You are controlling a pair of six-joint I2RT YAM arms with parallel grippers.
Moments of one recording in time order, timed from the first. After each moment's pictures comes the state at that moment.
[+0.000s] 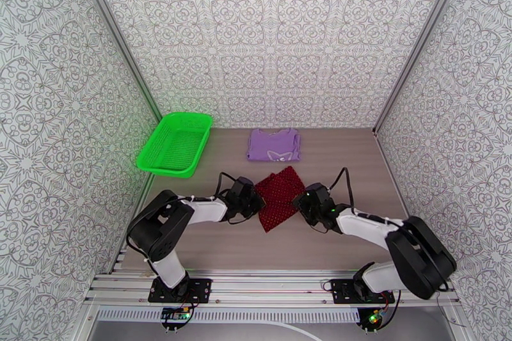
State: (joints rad) left arm -0.61 1.76 0.77 0.12 0.28 -1.21; right arm 0.56 1.38 0.64 -0.18 -0.03 1.24
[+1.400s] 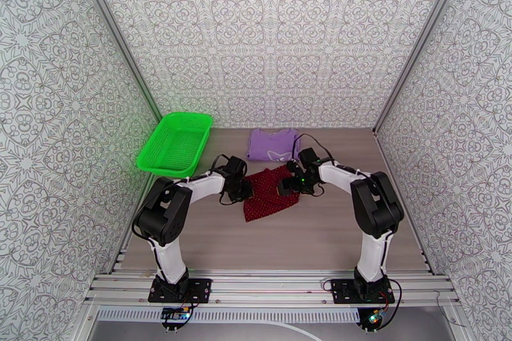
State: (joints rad) left arm -0.44 1.87 1.12 -0.43 0.28 -0.77; right arm 0.38 1.96 1.31 -0.63 -0.47 0.21
